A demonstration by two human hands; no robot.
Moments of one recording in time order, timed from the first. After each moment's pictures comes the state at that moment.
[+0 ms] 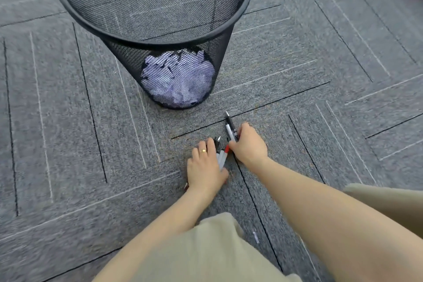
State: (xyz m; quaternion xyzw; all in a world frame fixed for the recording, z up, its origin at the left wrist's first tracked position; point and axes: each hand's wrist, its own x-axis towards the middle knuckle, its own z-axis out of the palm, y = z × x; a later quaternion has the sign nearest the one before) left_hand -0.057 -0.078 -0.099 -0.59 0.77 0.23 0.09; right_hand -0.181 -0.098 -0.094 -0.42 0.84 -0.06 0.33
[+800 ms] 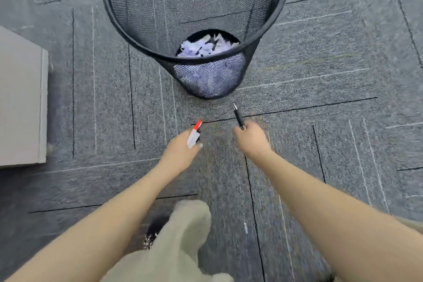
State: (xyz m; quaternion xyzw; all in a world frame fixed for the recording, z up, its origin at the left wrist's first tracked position) left_hand -0.008 -0.114 -0.017 -0.71 0.55 0.43 0.01; right_hand -0.176 -0.123 -0.031 -0.40 0.74 -0.13 0.52
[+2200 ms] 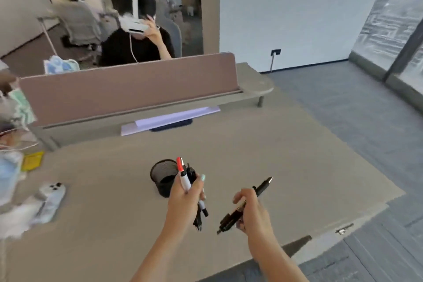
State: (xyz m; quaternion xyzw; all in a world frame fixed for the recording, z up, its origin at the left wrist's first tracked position) left_hand 0.408 0.242 0.831 -0.77 0.00 0.03 -0.64; right_hand 0.358 0.119 0.825 -0.58 0.36 0.02 0.73
